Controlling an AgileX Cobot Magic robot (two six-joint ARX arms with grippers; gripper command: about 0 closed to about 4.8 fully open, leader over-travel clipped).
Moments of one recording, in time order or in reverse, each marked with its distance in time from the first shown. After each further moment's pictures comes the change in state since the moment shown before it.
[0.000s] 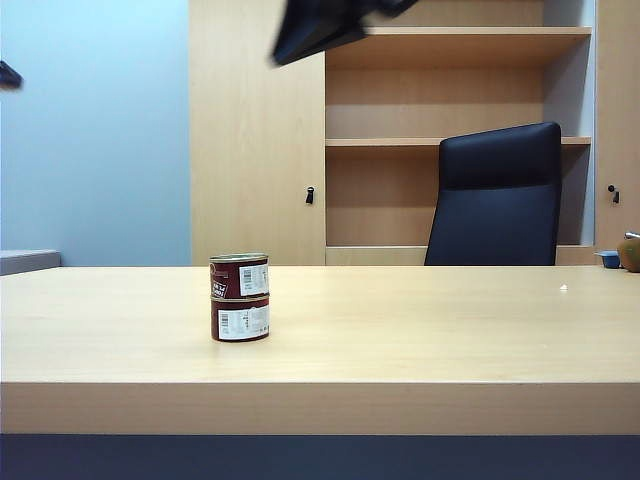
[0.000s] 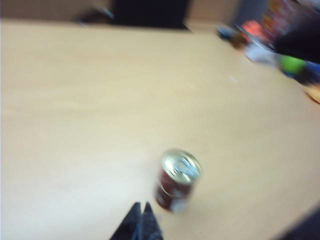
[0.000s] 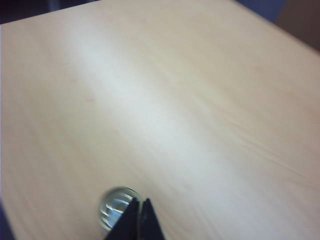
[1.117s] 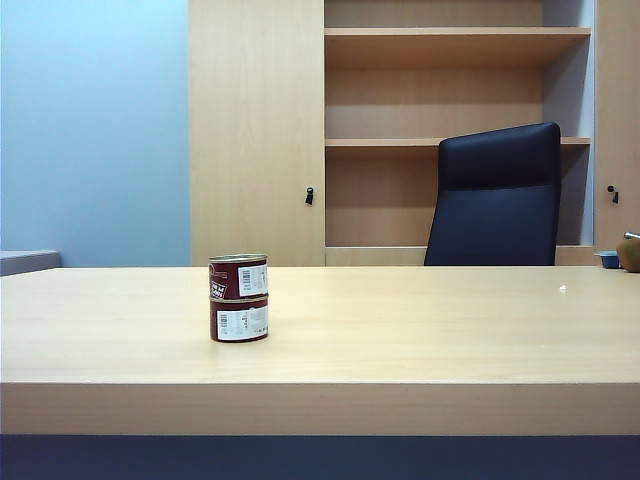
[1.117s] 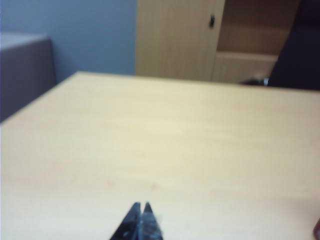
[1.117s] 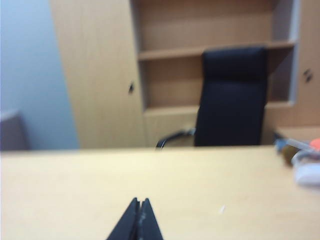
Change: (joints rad) left arm 0.008 -0.581 -0.364 0.003 -0.596 -0.002; right arm -0.299 -1.218 -0.762 0.193 0.413 0.210
